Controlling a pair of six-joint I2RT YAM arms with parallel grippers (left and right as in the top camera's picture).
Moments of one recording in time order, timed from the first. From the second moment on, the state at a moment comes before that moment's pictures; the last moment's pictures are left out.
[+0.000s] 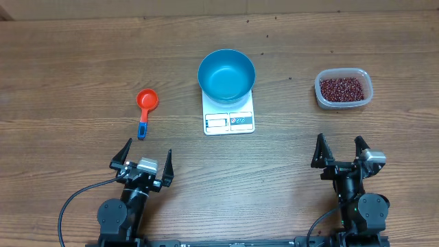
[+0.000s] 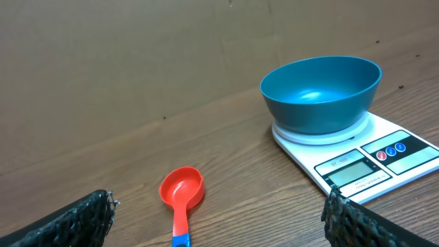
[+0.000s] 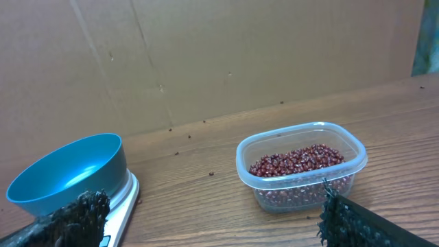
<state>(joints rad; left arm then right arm) -0.05 0.02 0.01 -0.07 0.16 0.26 0.03 0.01 0.02 -0.03 0.01 0.23</state>
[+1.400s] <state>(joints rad) -0.05 0.02 0.04 -0.11 0.16 0.26 0.03 0.01 0.02 -0.03 0.01 0.23</state>
